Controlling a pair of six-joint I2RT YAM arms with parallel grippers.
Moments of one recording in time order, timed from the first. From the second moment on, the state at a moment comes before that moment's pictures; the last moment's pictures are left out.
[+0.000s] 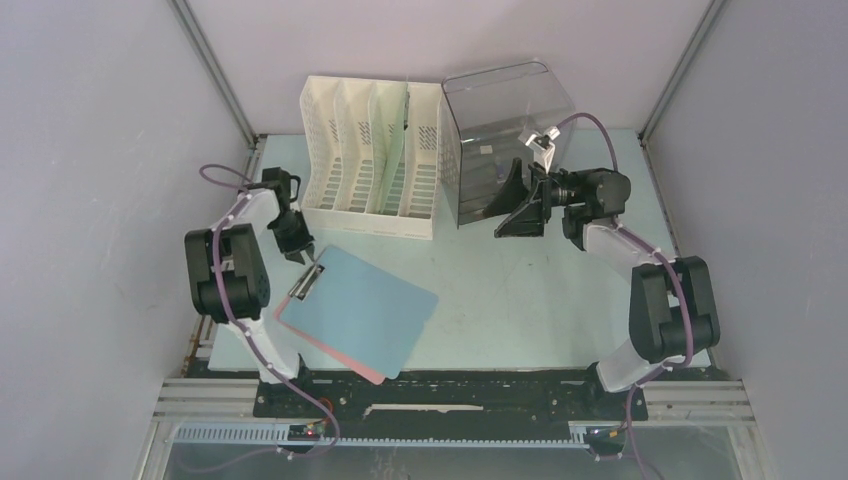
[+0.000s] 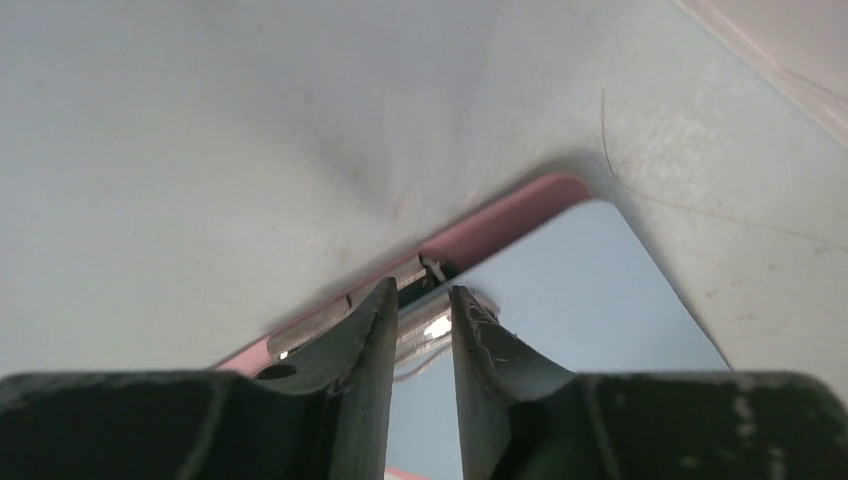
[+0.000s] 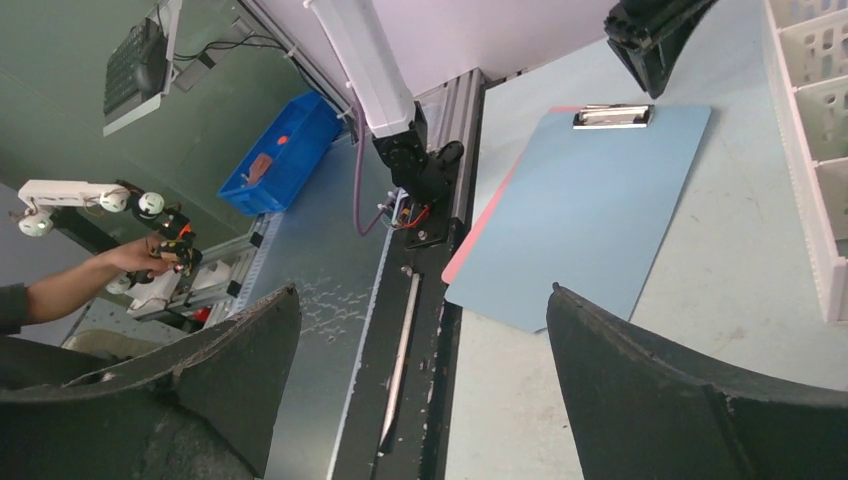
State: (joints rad) left arm 0.13 1.86 1.29 -0.85 0.02 -0.28; right arm 0.18 1.57 0.98 1.40 -1.55 1.33
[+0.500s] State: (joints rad) left arm 0.12 1.67 1.11 -0.85 0.01 -0.19; right arm 0.24 1.60 0.98 1.41 -1.56 1.37
